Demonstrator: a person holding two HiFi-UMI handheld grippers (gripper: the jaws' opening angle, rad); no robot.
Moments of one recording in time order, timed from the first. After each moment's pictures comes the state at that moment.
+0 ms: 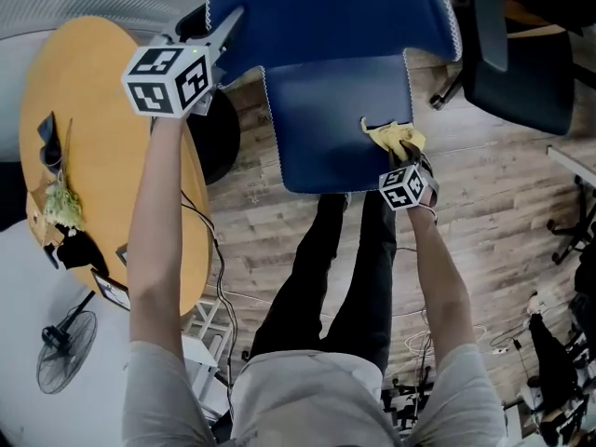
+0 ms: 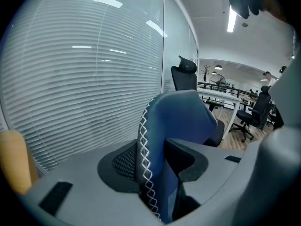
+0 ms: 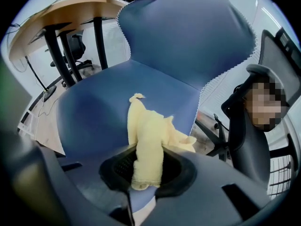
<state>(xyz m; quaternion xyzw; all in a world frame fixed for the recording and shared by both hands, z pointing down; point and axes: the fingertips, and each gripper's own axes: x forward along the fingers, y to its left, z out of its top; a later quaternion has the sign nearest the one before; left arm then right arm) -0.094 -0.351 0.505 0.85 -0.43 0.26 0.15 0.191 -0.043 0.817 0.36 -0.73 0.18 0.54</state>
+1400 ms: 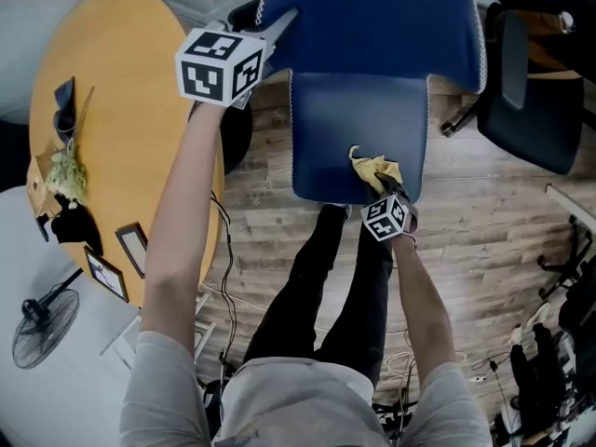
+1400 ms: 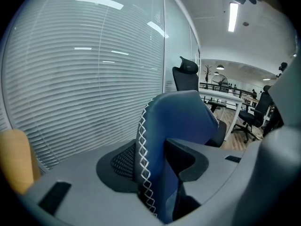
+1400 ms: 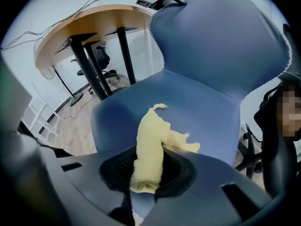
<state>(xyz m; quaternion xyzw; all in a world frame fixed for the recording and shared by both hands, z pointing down) -0.093 -0.352 0.503 0.85 -0.44 0.26 0.15 0.088 0.007 0.809 0.24 -0.81 0.21 0.49</state>
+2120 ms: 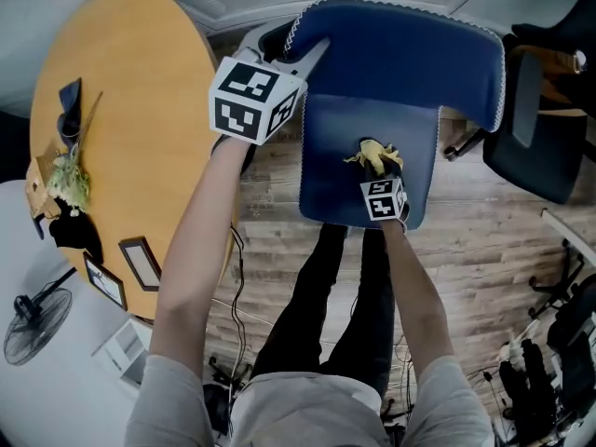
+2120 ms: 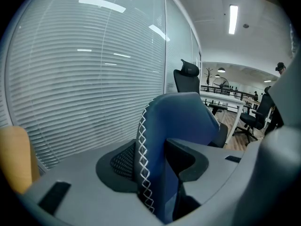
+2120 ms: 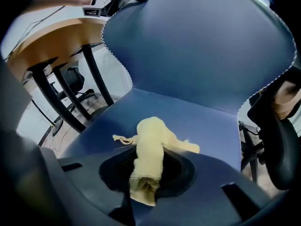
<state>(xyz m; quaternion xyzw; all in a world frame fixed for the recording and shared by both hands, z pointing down) -0.089 -0.350 0.502 0.85 -0.45 0.24 0.14 0.052 -0.118 0.808 0.37 -0.79 0.27 0.42</state>
